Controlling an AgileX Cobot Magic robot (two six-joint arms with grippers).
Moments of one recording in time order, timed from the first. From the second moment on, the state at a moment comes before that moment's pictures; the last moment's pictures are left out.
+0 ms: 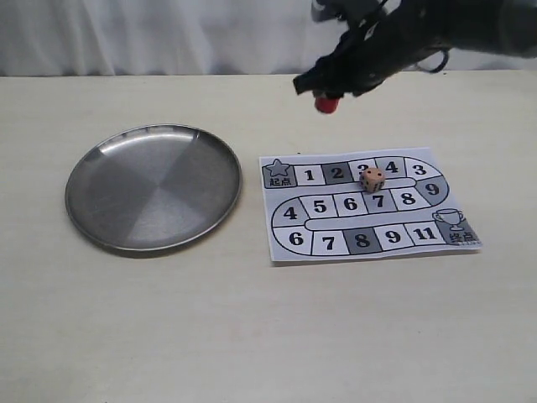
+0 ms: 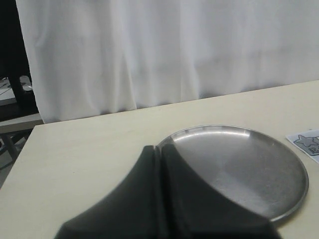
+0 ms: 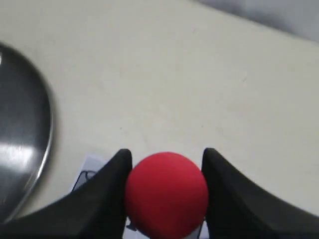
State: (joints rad) left arm 0.01 0.00 0.00 0.14 0.18 -0.10; right arm 0.29 1.94 -1.50 0.13 0.47 -0.18
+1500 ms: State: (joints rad) left arm 0.01 0.00 0.00 0.14 0.18 -0.10; right arm 0.27 2.09 -1.45 0.08 0.47 -0.12
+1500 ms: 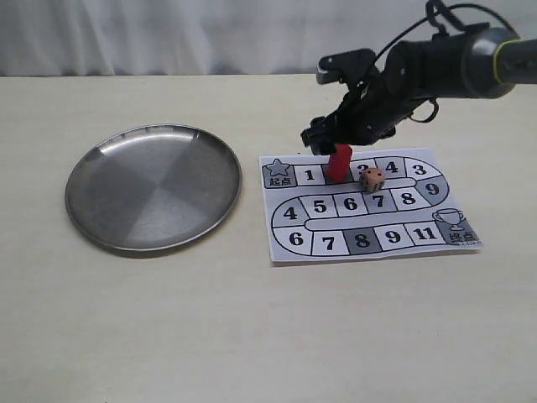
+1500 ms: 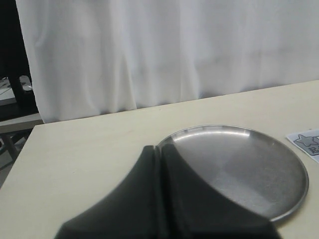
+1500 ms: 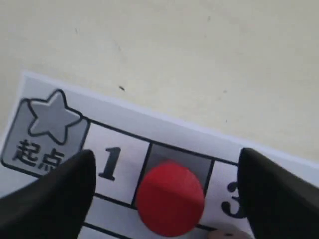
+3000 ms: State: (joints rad) left arm 0.01 0.00 0.00 0.14 0.18 -0.10; right arm 0.24 0.21 -0.11 0.22 -0.05 -0.14
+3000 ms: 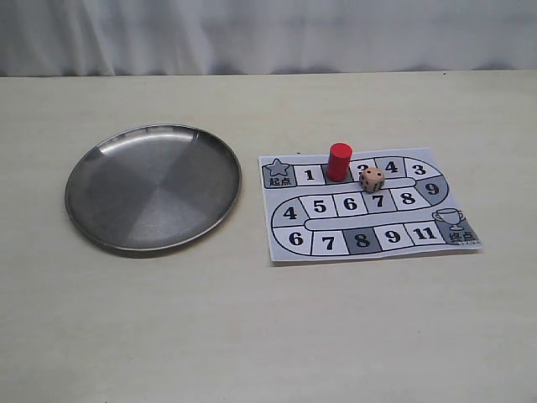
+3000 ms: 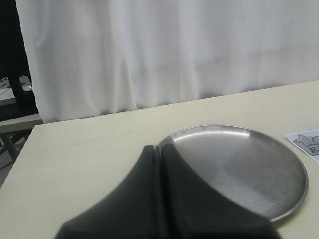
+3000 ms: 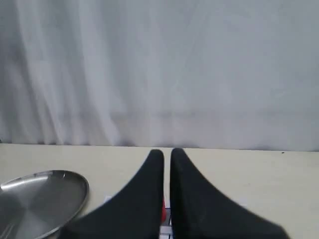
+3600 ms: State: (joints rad) left arm 0.01 0.00 0.00 0.14 0.18 -0.10; right arm 0.24 0.11 0.00 0.11 0.08 -0.18
